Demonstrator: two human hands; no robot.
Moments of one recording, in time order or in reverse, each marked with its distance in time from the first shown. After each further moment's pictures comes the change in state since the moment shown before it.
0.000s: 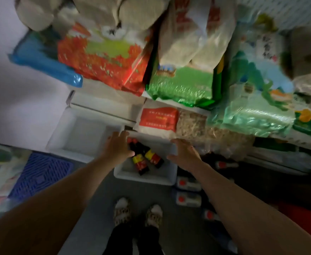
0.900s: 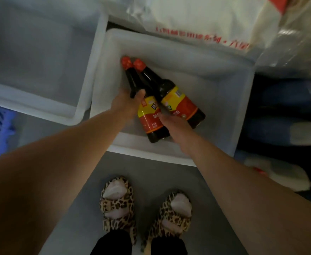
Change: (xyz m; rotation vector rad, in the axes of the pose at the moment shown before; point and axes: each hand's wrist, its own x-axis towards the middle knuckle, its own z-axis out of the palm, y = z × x) left_hand 0.324 -0.153 0.370 -0.492 -0.003 -0.400; right_hand 0.314 0.137 0.392 0.824 -0.312 0.290
